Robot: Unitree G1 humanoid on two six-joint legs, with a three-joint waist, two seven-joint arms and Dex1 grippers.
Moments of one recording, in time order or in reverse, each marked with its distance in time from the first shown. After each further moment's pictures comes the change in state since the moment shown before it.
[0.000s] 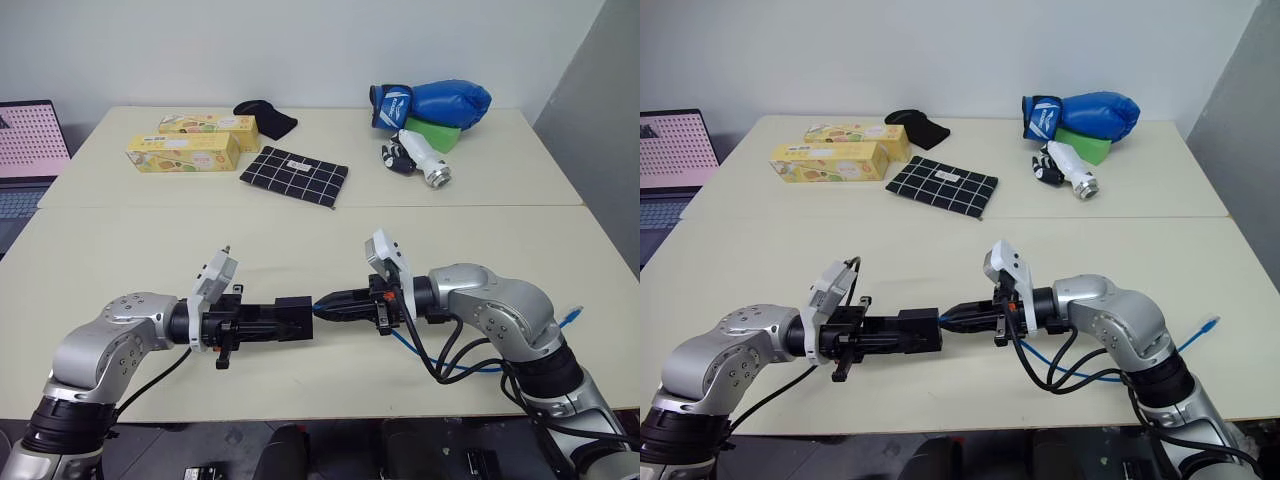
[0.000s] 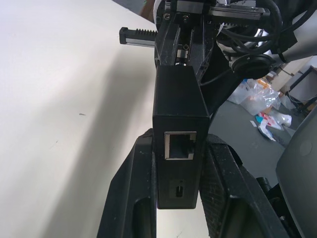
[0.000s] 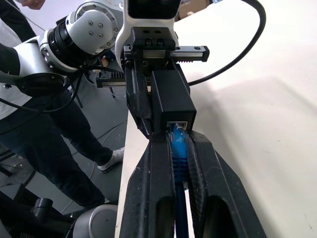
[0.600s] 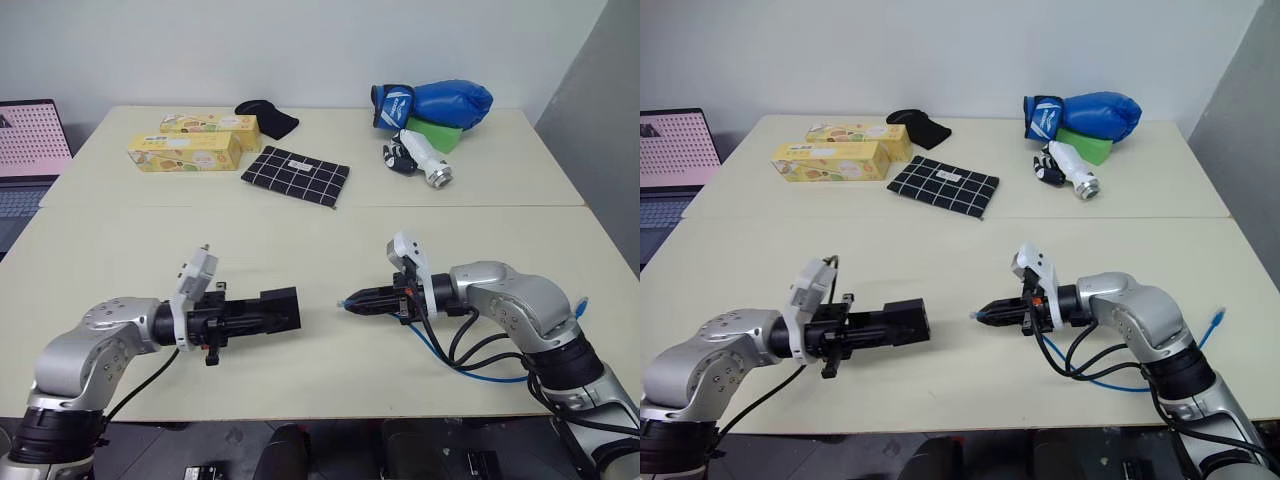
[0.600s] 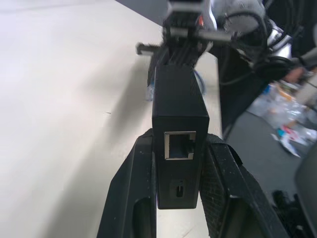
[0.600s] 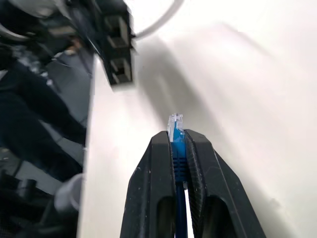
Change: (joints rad) left arm 0.074 0.004 0.137 0.006 -0.009 -0.019 0.041; right arm -0.002 -0.109 -0.014 0.173 -0.100 -0.072 0.060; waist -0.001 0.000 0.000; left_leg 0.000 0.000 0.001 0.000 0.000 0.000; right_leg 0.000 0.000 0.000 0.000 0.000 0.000
